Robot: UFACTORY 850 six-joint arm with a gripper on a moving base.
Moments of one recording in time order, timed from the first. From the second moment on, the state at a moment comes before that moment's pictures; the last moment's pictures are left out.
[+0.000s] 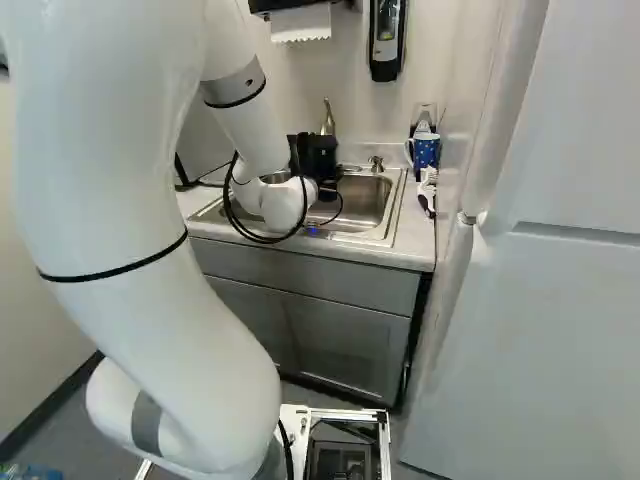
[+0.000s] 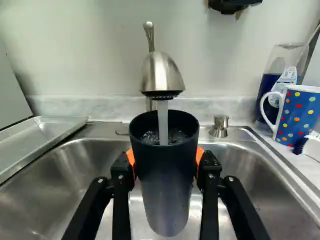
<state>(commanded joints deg) -7.6 -8.0 -34.7 1.4 58.7 0.0</state>
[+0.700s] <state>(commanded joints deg) -5.9 -7.6 -34.3 1.4 58.7 0.0</state>
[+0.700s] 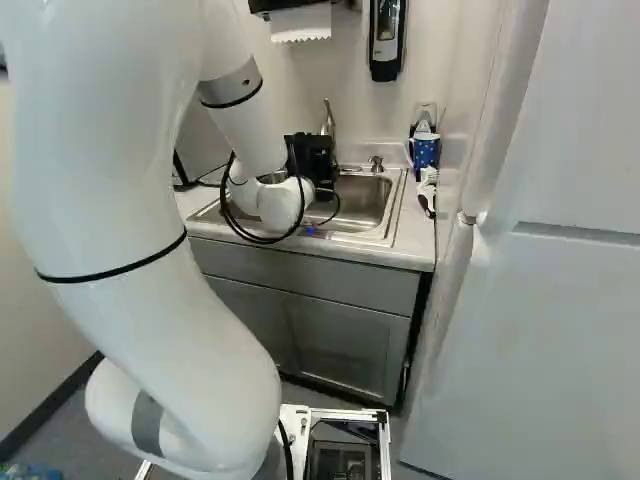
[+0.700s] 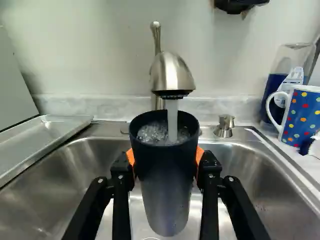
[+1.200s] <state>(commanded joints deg) -1.6 -6.9 -33.6 1.4 58.7 0.0</state>
